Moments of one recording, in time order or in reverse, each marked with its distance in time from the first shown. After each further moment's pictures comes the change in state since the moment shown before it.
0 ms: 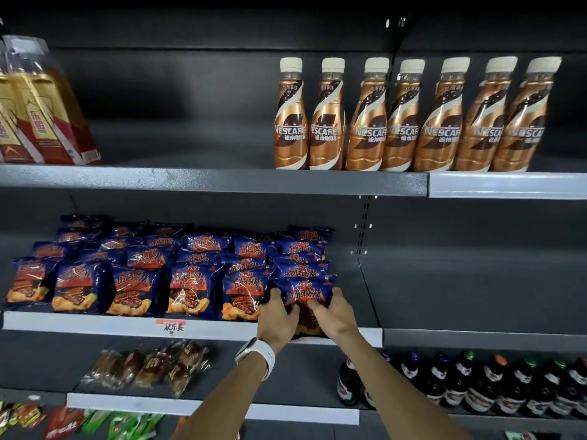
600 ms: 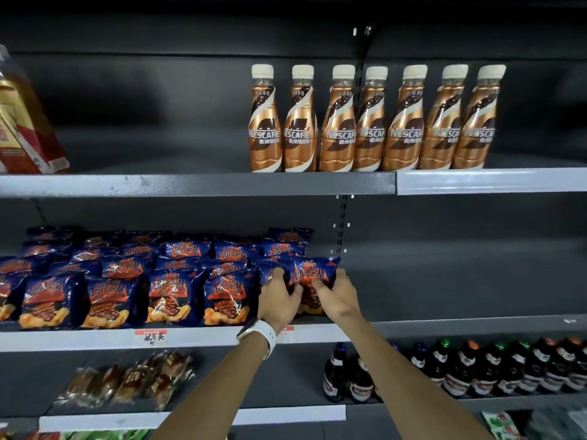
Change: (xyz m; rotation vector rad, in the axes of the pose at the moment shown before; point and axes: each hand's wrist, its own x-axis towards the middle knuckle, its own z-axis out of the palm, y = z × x) left_hand 0.011 0.048 0.008 0.024 0.012 0.159; right_hand 0.006 -0.012 -0.044 0.004 0.180 -0.070
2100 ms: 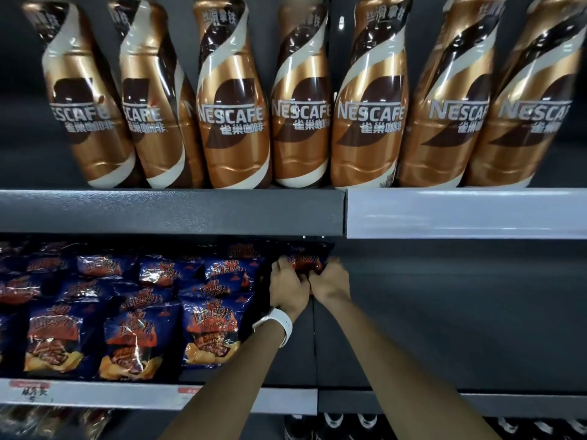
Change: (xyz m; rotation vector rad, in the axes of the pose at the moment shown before) left_hand 0.142 0.059 0.174 0.060 0.033 -0.199; right_hand 0.207 0.055 -0.038 -0.180 -0.035 0.087
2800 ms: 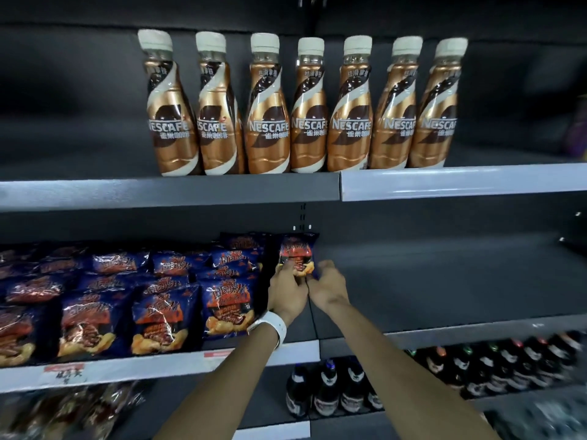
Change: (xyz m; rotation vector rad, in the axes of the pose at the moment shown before) left_hand -0.087 -0.011 -0.061 -0.121 -0.155 0.238; right_hand -0.125 -0.009 -0.029 0.020 0.026 -0.036
